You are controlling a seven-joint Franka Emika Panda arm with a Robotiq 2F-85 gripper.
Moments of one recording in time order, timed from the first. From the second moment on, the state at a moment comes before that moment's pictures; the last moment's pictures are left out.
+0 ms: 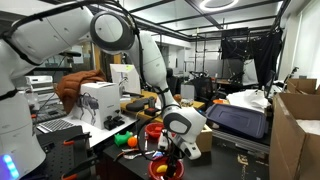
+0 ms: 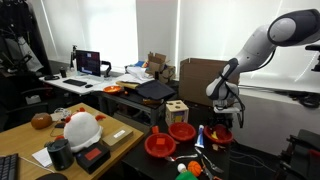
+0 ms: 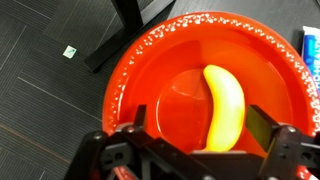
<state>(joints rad) -0.27 1.07 -0.07 -1.67 0.30 2.33 0.18</state>
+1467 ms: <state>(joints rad) -0.28 1.08 -0.07 -1.64 0.30 2.33 0.18</state>
